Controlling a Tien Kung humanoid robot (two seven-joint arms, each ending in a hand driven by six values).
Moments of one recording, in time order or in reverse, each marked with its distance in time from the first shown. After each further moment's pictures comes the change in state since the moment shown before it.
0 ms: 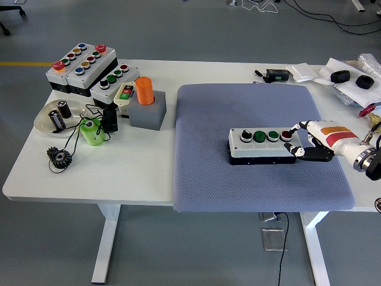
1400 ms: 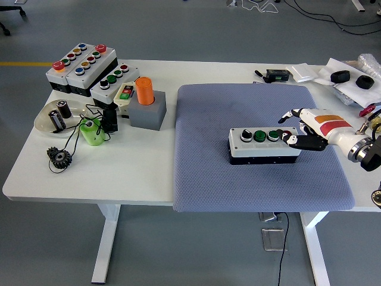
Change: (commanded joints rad) left arm -0.004 -0.001 -0.002 0.000 0.003 0.000 -0.001; right arm 0.026 -0.012 0.081 0.104 0.144 -0.035 -0.003
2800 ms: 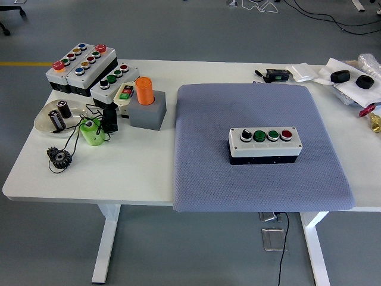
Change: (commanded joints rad) left arm 0.013 -0.013 -0.028 0.000 0.047 0.003 0.016; right arm -0.066 -0.017 0.312 -0.308 1.670 0.063 0.144
